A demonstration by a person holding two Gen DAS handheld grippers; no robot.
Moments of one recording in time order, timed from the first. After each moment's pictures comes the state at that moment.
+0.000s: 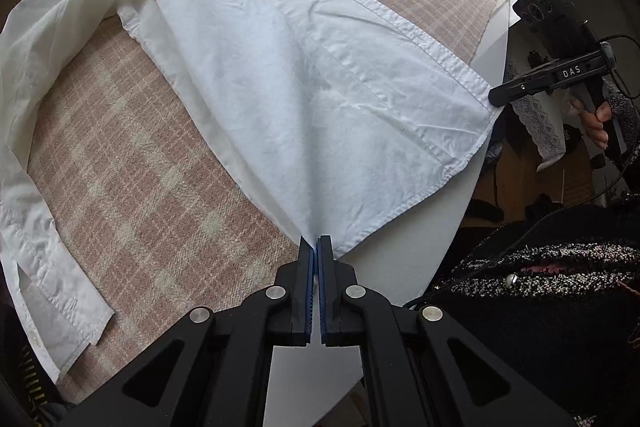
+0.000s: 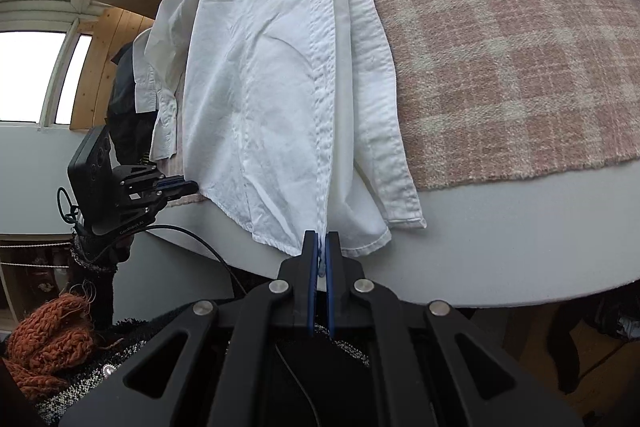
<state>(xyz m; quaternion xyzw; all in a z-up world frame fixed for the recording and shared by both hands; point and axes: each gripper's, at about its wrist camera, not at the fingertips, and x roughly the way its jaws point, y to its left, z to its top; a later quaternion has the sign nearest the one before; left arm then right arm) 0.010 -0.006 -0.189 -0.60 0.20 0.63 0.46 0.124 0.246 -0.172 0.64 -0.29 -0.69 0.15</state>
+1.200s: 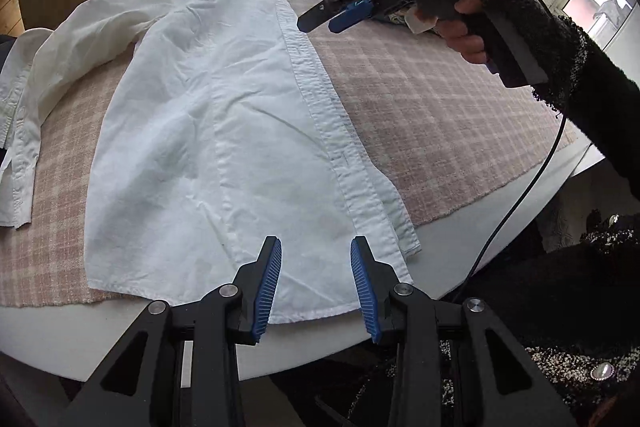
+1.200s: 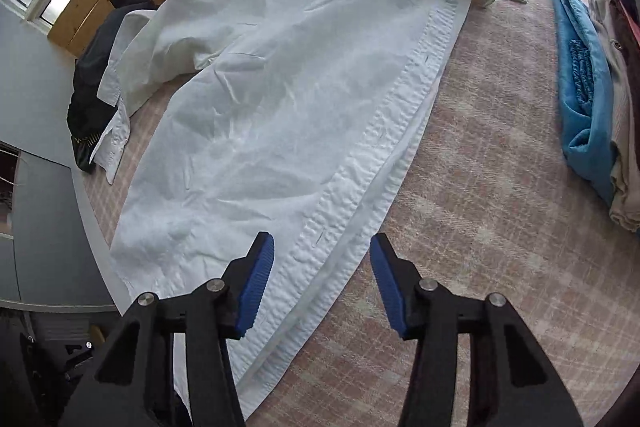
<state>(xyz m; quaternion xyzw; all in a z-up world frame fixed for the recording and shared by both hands) 0.093 0.143 -0.155 -0.54 0.05 0.79 0.27 -0.139 0.262 -0.157 0.63 0.01 -0.74 0.26</state>
